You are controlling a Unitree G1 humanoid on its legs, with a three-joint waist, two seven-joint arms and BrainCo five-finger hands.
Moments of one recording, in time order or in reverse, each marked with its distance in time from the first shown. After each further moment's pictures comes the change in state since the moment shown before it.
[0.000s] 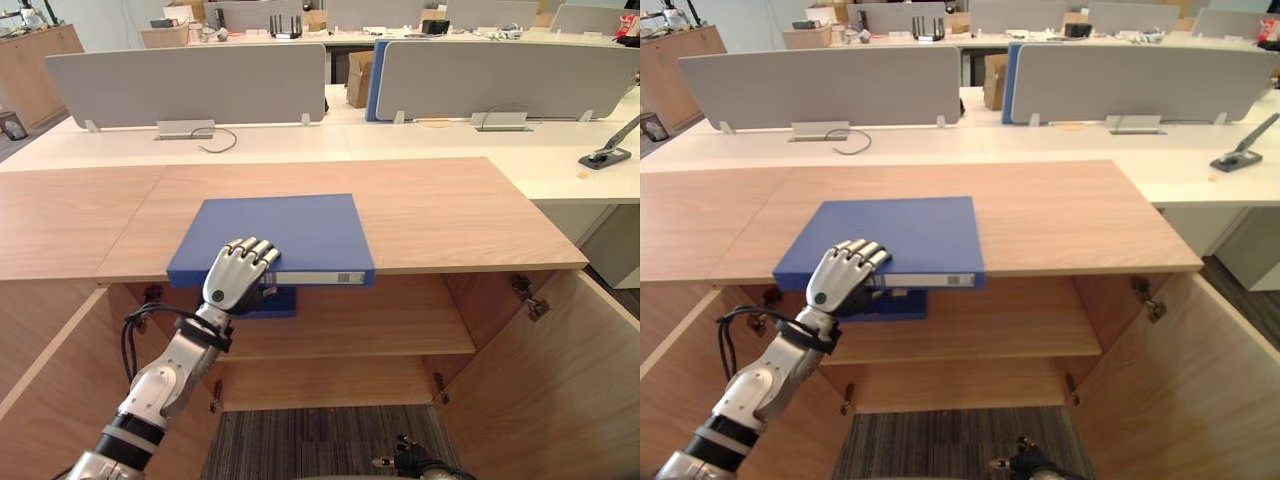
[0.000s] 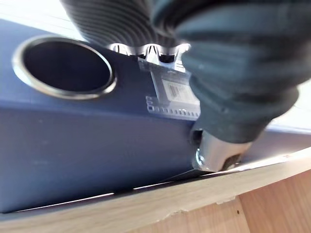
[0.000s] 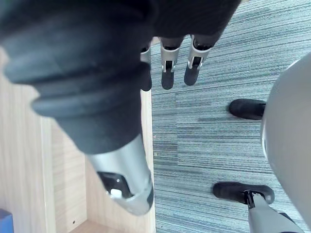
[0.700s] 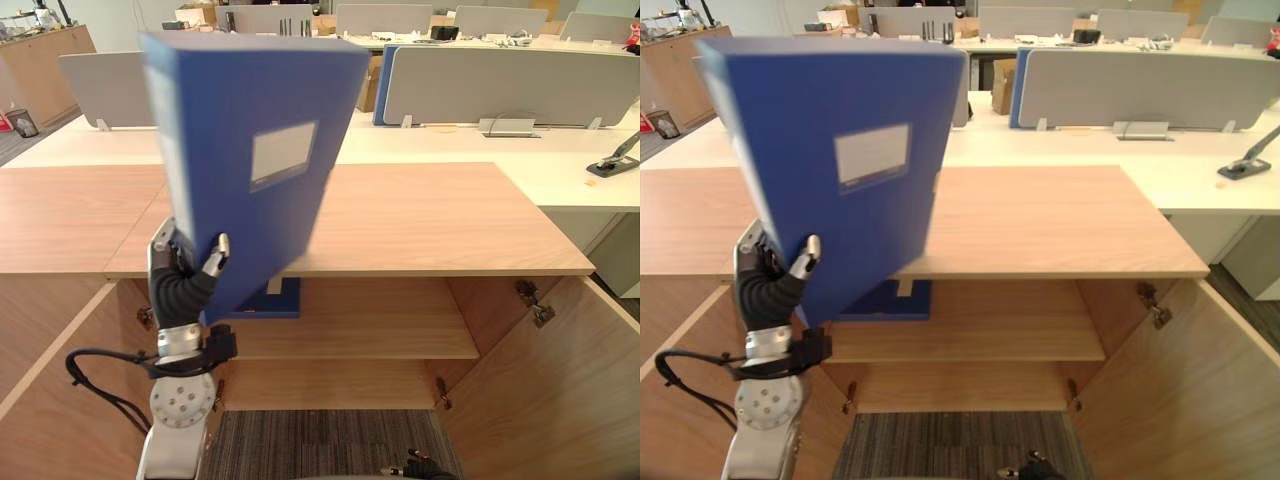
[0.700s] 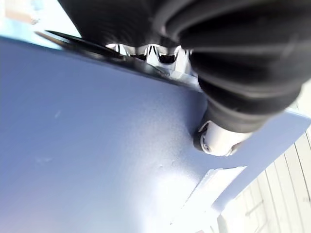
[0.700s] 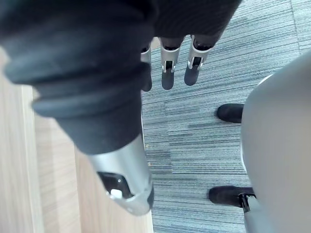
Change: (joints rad) left arm 0.335 -0.439 0.243 -0.581 -1.187 -0.068 -0.214; right arm 0.036 0.002 -0.124 0.018 0.000 0.023 0.014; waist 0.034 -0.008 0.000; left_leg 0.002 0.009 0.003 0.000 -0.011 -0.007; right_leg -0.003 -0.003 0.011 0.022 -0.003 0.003
